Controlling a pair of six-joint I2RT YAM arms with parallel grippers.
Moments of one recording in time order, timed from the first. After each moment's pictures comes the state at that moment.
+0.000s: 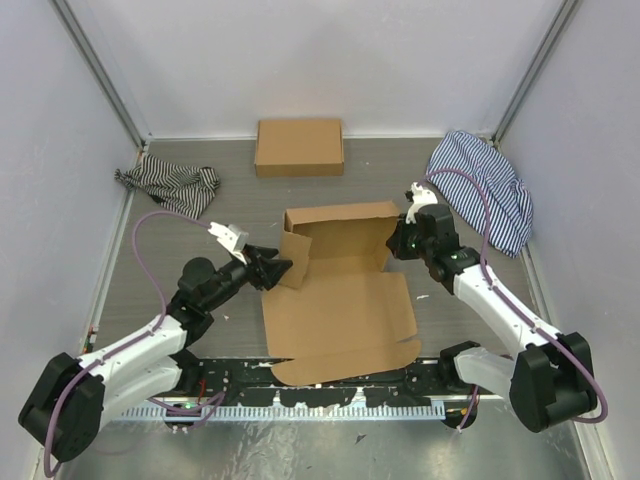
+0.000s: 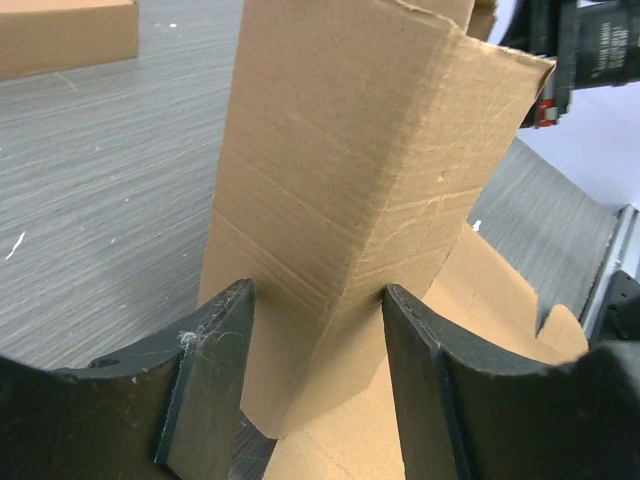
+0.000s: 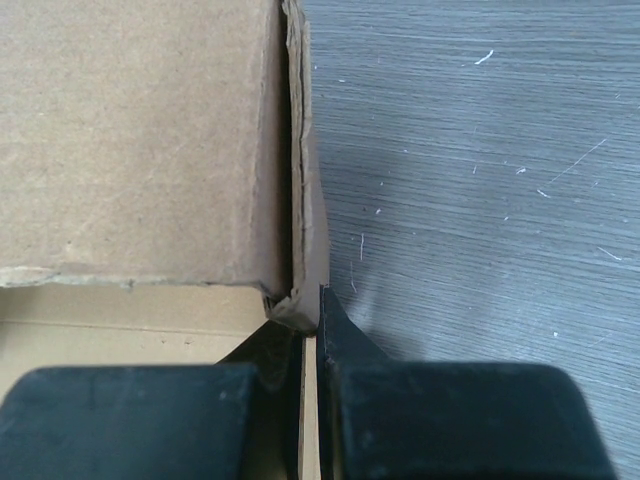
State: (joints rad) left arm -0.59 0.91 0.24 0.66 0.27 -0.36; right arm 0.31 1.11 0.69 -0.20 -0.11 0.27
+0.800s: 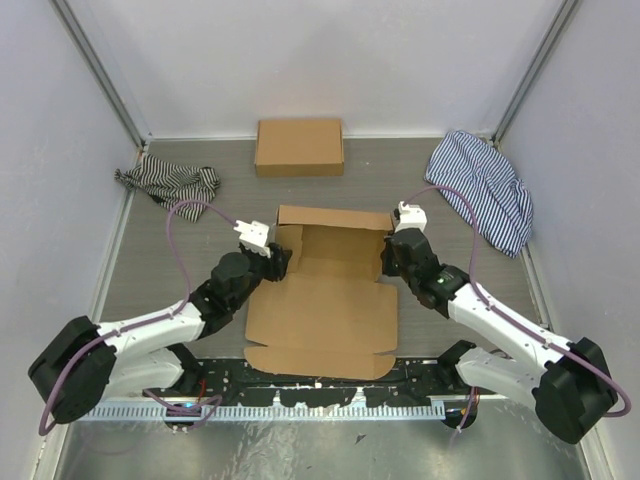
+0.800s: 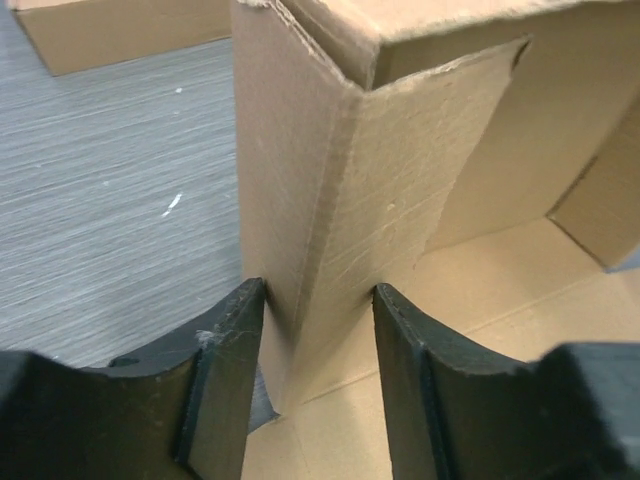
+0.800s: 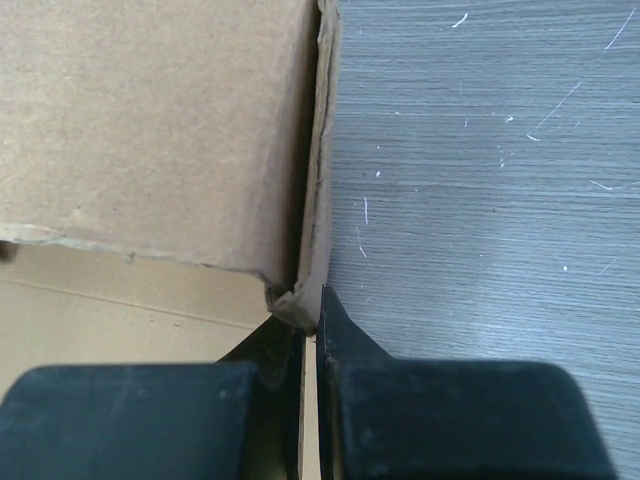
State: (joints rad) left arm -0.80 1.10 0.36 0.54 -0.28 -0.20; right arm 0.61 1.01 0.61 -0.22 0.30 0.43
